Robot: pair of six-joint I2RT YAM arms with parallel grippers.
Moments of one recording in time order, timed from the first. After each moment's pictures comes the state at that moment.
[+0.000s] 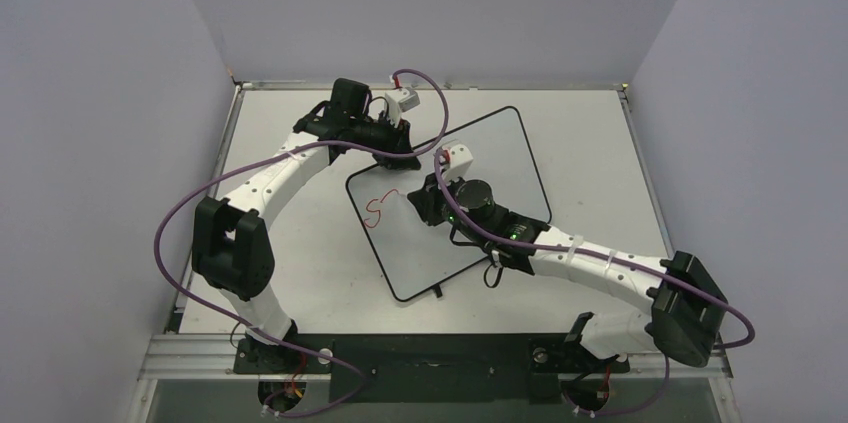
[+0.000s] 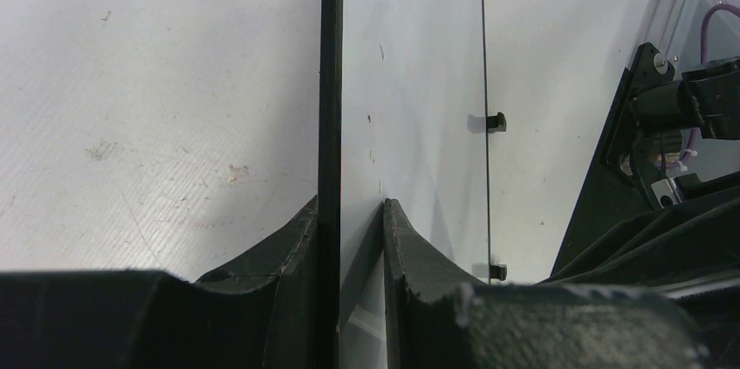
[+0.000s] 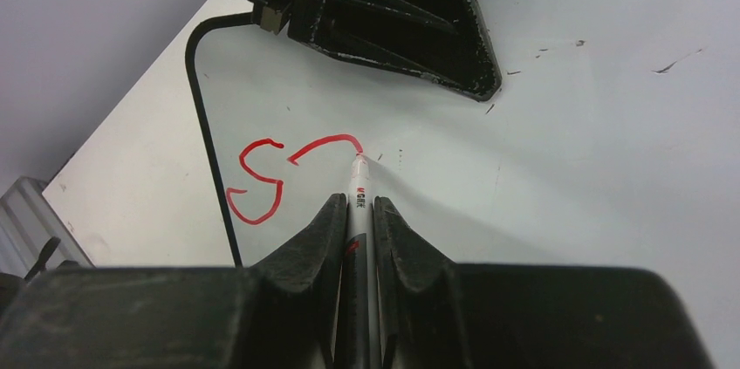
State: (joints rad) left arm -0.42 1.72 1.48 -0.53 0.71 0.11; right arm 0.95 1.31 0.85 0.19 0.20 0.38
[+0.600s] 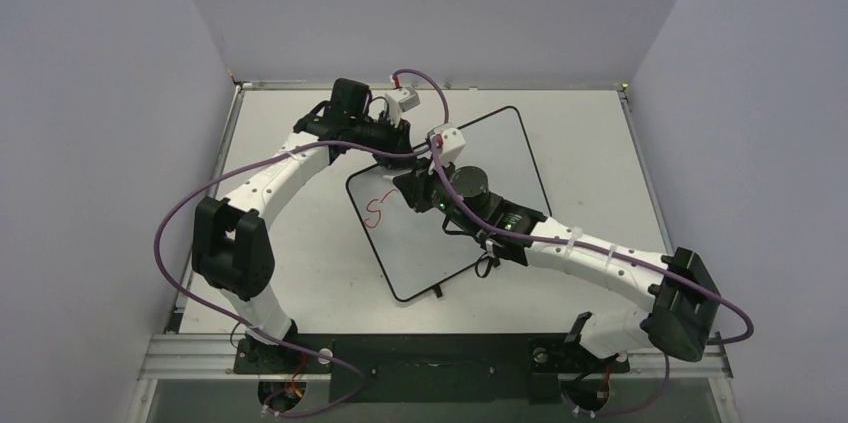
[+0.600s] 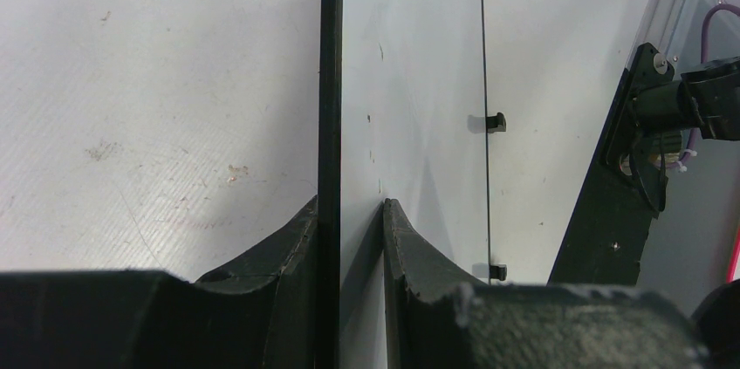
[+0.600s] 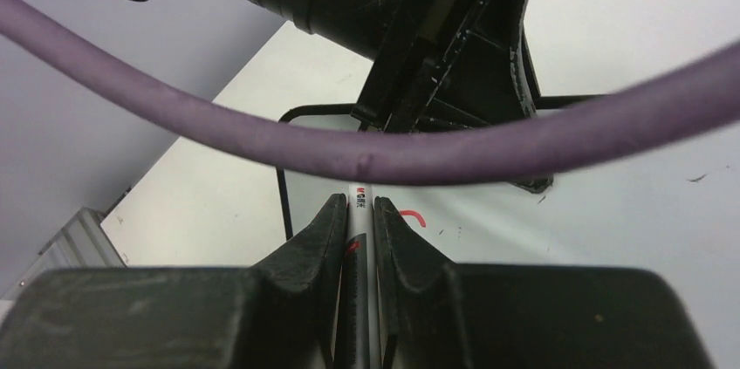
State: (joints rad) left arm -0.42 1.72 1.48 -0.53 0.71 0.11; right arm 0.98 1.34 0.99 0.17 0.20 0.38
